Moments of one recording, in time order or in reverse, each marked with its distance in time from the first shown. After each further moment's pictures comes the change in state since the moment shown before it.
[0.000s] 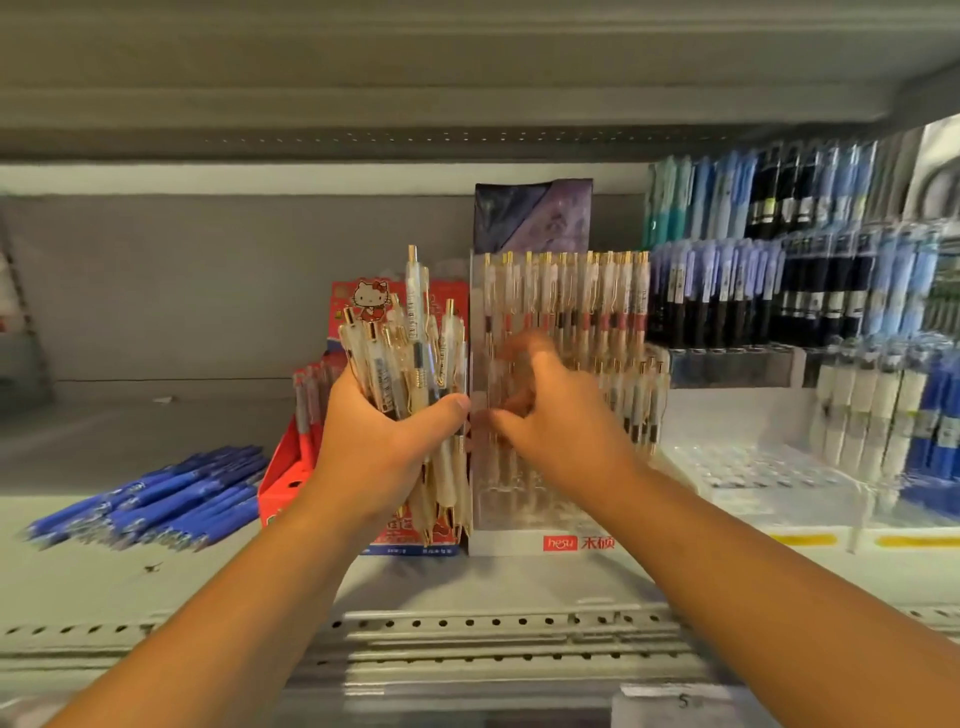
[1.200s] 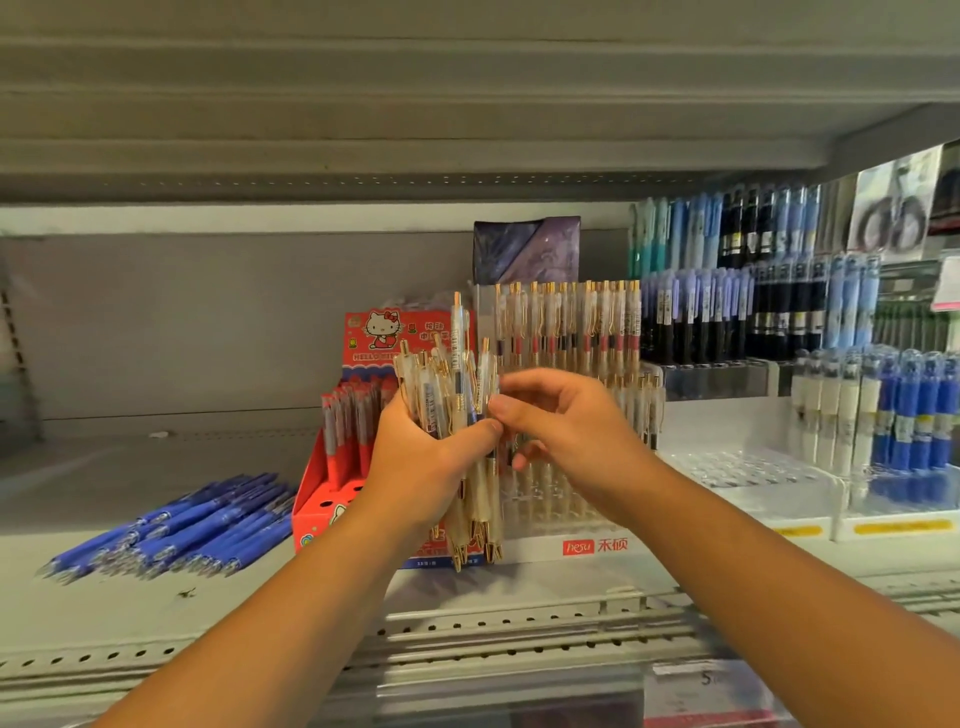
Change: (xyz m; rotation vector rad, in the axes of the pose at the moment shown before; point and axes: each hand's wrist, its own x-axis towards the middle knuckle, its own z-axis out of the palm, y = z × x) left_hand 0.001 -0.003 0.000 -0.110 -0.126 -0.048; right_hand -0.016 -0.037 -0.013 0.855 -0.089 0.175
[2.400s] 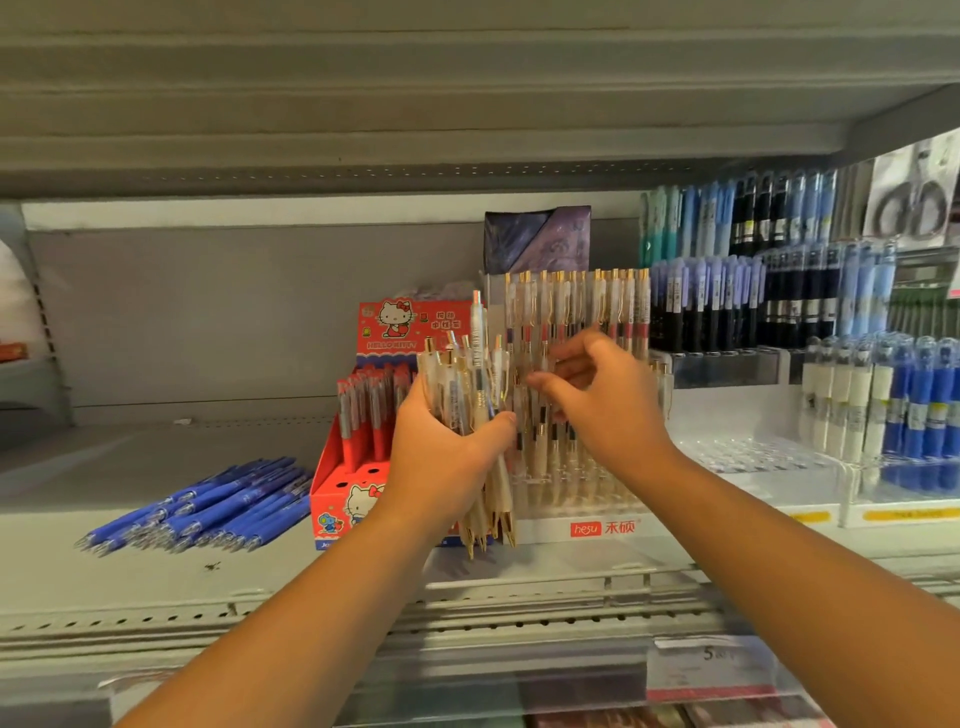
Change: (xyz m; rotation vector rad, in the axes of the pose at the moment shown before) left_hand -0.013 -0.001 0.007 0.183 0.101 0.021; right_hand 0.014 0.016 -0.021 -0.599 0.350 -0.247
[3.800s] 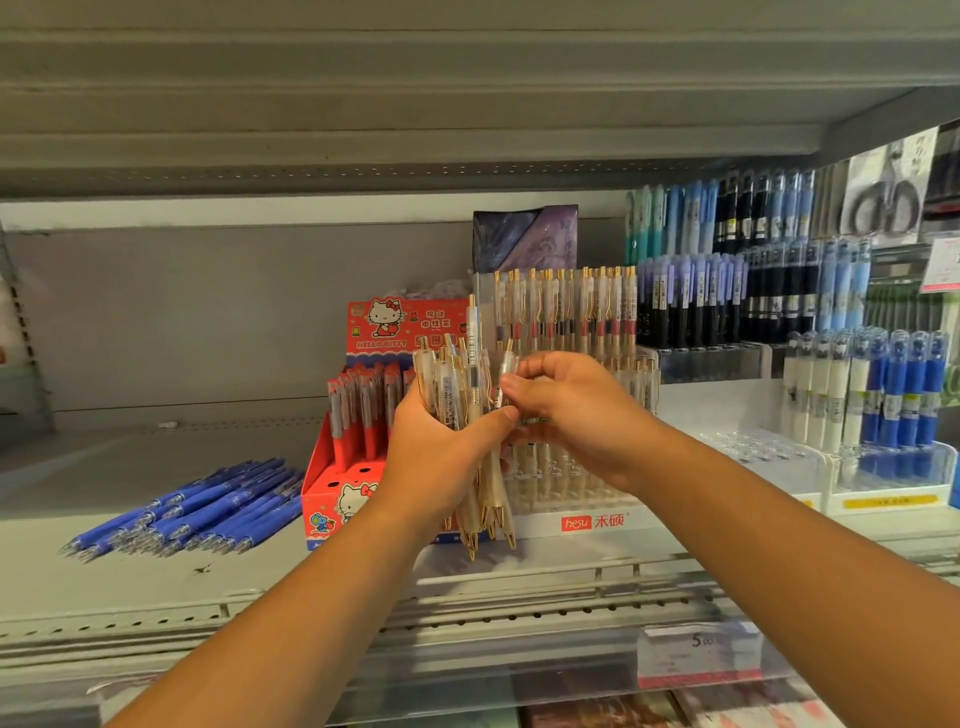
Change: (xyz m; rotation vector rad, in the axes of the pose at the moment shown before) left_hand 0.003 -0.004 0.001 -0.108 -0.070 -0.085; right_hand -0.011 -0.042 -0.008 0.554 -0.426 0.423
